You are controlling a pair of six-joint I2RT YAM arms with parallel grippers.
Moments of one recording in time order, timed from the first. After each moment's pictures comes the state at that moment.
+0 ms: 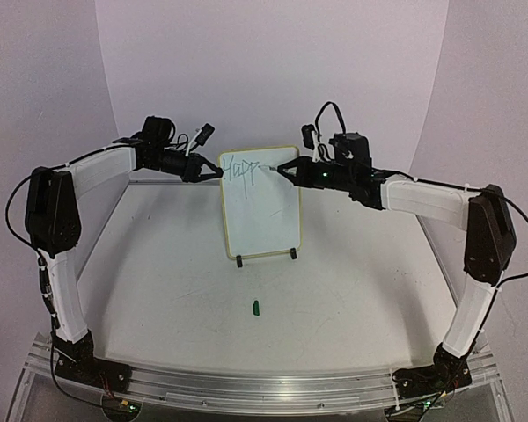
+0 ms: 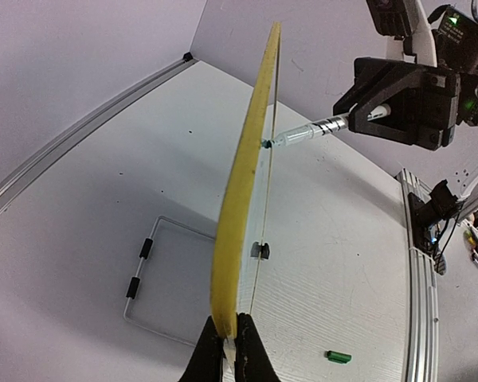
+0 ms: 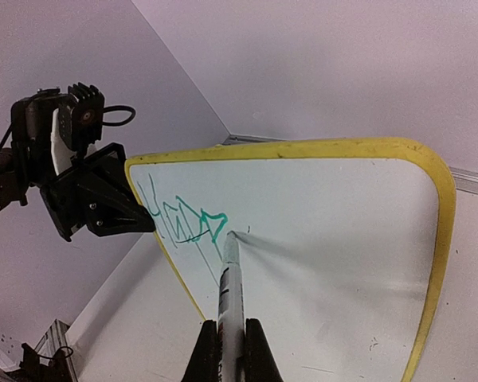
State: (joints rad) left arm -0.33 1.99 1.77 -0.45 0.94 0.21; right arm 0.58 1.84 1.46 0.13 -0.34 0.44
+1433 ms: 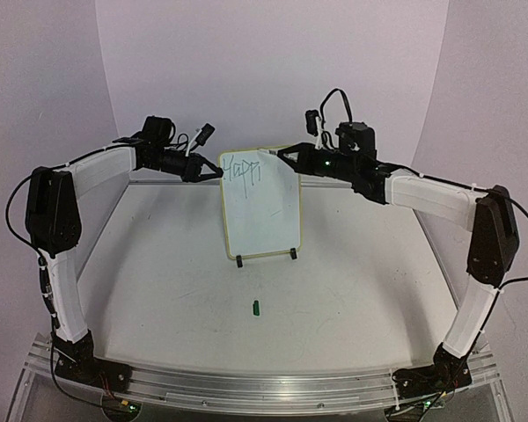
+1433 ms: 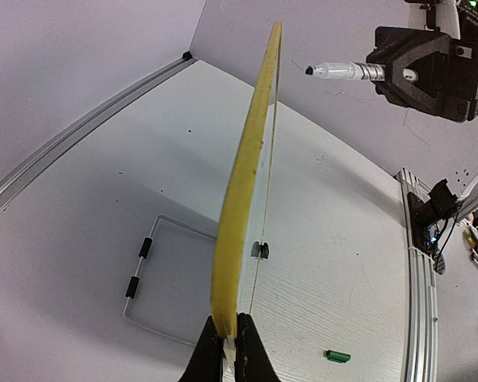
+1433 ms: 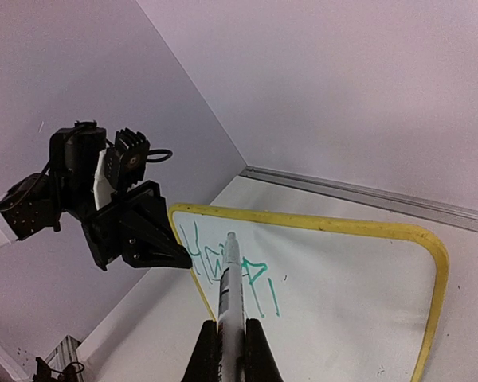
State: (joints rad) left arm -0.33 1.99 1.78 -0.46 0.94 0.21; right arm 0.59 1.82 1.50 0.16 -0.34 0.45
